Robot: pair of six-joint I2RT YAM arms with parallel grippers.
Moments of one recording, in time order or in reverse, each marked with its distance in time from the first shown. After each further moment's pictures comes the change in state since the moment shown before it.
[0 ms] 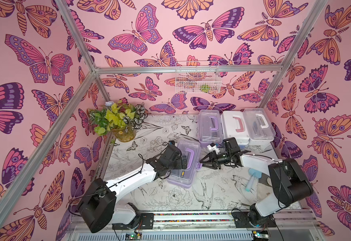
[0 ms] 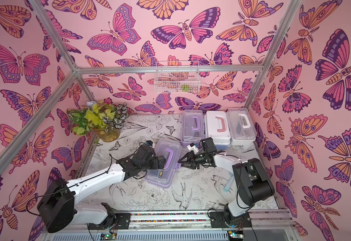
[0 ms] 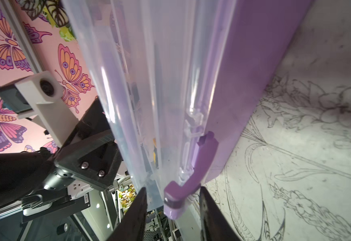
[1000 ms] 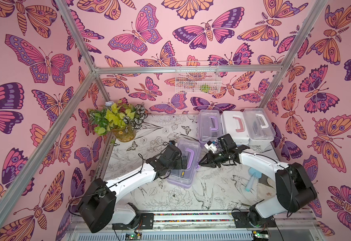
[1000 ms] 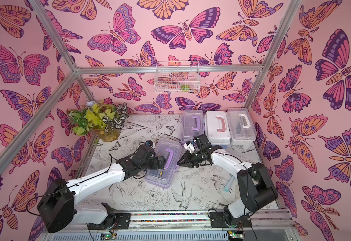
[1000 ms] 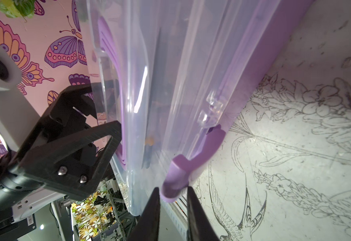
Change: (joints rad) left arm 0.002 0.000 0.004 -0.007 0.009 0.018; right arm 0.113 -0.049 0.157 -0.293 0.237 -0.132
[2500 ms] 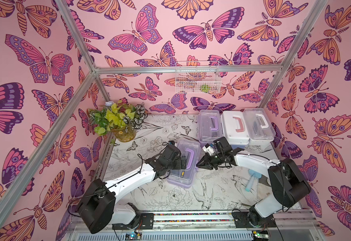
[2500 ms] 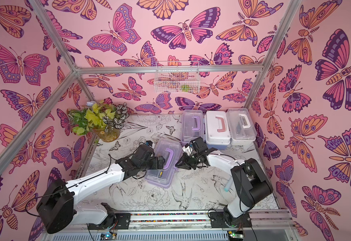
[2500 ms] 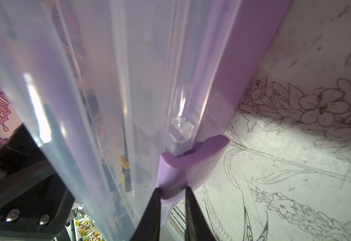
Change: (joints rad) left arm 0.008 -0.007 -0.008 0.003 0.018 -0.006; right arm 0.049 0.055 -0.070 0.172 0.057 0.137
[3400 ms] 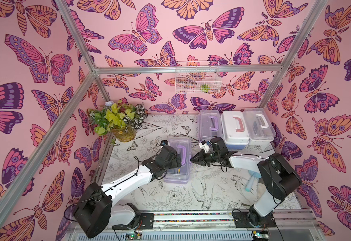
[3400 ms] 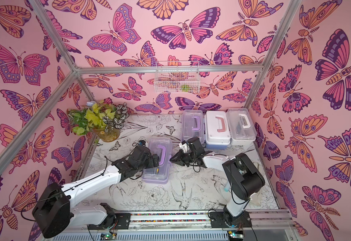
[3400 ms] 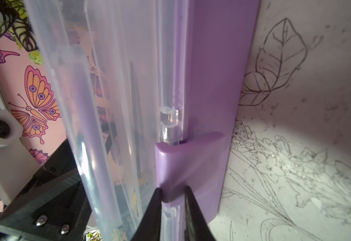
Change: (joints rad) left arm 0.029 -0.050 -0.046 0.002 -0.121 -0.059; right arm 0.040 0.119 -0.025 0.410 -0.003 0.201
